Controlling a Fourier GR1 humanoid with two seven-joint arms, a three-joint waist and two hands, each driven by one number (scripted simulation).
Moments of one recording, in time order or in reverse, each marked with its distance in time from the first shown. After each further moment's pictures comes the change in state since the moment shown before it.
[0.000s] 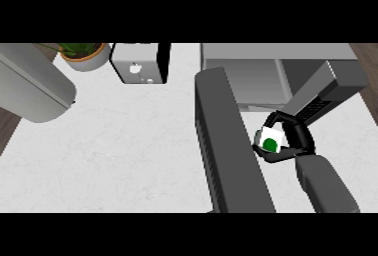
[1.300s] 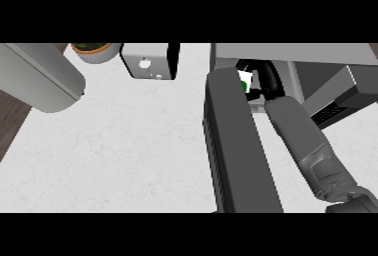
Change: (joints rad) left arm -0.052 0.003 0.055 0.043 0.039 -0.079 0.014; right arm -0.490 0.052 -0.016 0.266 0.189 -0.457 0.281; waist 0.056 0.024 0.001
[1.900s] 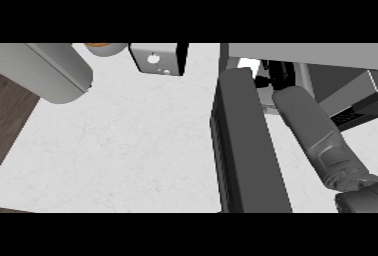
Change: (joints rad) left arm -0.059 0.019 -0.009 0.022 -0.003 -0.001 0.014; right arm -0.092 -0.056 -0.029 0.114 0.044 -0.245 -0.040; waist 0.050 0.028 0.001
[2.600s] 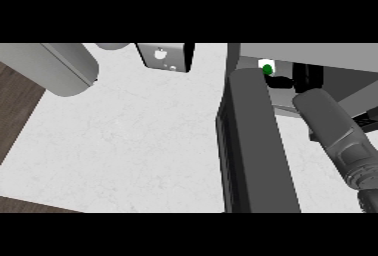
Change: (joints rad) left arm -0.060 0.017 -0.016 0.051 -0.047 -0.008 -0.011; right arm -0.010 -0.105 0.047 0.140 0.096 -0.264 0.139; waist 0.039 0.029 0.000
